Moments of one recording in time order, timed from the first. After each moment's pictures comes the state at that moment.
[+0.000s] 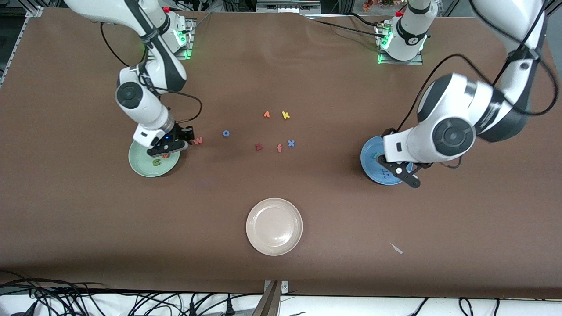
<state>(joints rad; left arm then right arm) 0.07 0.45 -0.46 -1.40 0.21 1.51 0.23 0.14 0.27 0.19 -2.32 -0.03 2.61 0.11</state>
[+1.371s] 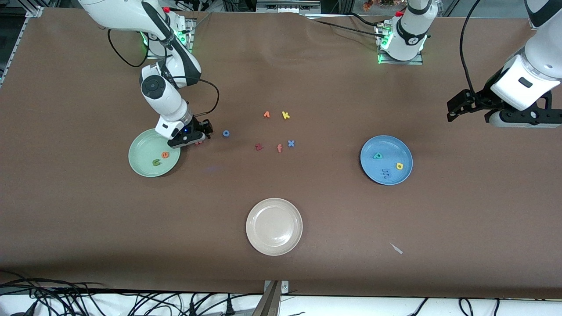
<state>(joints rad) -0.07 0.00 -0.03 -1.66 -0.02 1.68 -0.11 0.18 0.35 0.20 -2.45 -0.04 2.88 0.12</state>
